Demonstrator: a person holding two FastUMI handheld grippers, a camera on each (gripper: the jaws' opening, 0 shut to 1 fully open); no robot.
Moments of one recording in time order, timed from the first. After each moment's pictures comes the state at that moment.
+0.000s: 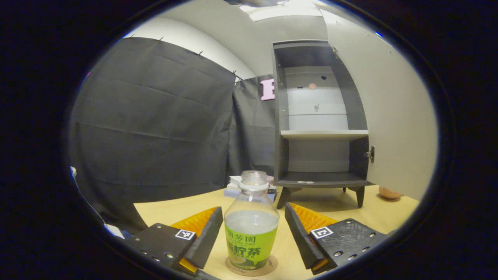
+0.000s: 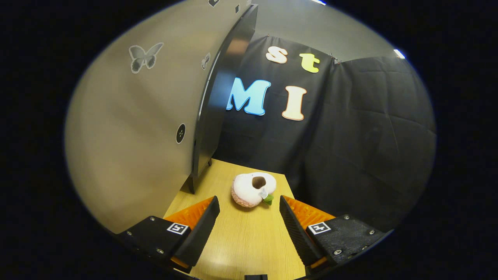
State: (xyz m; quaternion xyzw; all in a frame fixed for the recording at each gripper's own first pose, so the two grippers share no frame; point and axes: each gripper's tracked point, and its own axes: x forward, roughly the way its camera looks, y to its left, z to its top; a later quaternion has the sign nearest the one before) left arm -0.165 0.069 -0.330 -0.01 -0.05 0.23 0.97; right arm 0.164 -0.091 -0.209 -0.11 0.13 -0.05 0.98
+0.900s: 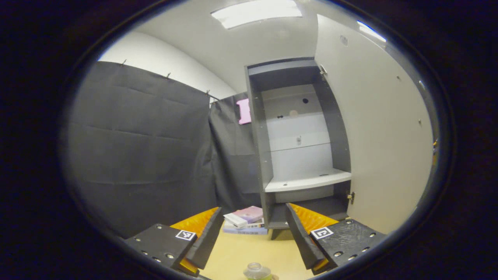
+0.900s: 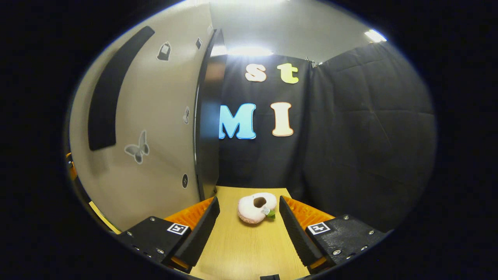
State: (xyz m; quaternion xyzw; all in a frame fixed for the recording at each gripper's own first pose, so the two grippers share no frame) left arm -0.162 0.043 -0.080 0.06 -0.05 0.14 0.99; right arm 0.131 -0.094 -0.098 -0.01 0.04 -0.04 1.00
